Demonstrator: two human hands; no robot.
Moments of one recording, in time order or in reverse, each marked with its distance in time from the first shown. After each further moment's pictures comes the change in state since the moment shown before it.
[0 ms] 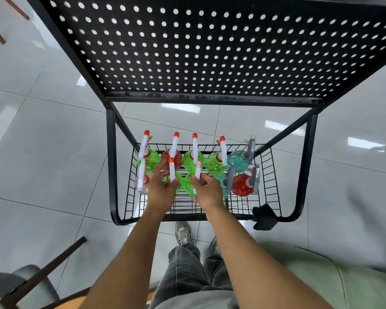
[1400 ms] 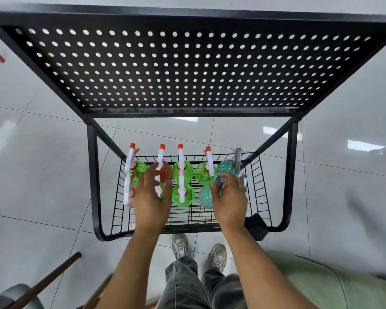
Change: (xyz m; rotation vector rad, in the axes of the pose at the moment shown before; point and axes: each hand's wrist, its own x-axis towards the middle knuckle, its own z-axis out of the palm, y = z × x) left_hand -0.032 0.053 0.018 0.463 0.217 0.376; right_hand 0.010 0.014 -0.084 -0.456 0.423 -0.423
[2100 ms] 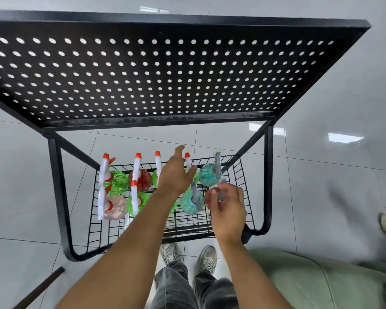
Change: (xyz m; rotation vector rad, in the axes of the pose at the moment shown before) left_hand 0.076 0.058 0.110 0.172 -0.514 -0.026; right_hand -0.001 0.030 -0.029 0.126 0.168 0.038
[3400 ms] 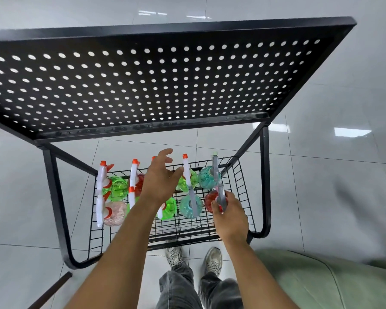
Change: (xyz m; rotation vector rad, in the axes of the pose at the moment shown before) left_hand -0.014 -0.010 -0.031 -0.216 0.096 -0.008; right_hand 0.013 0.021 -0.006 -0.283 -0.366 0.222
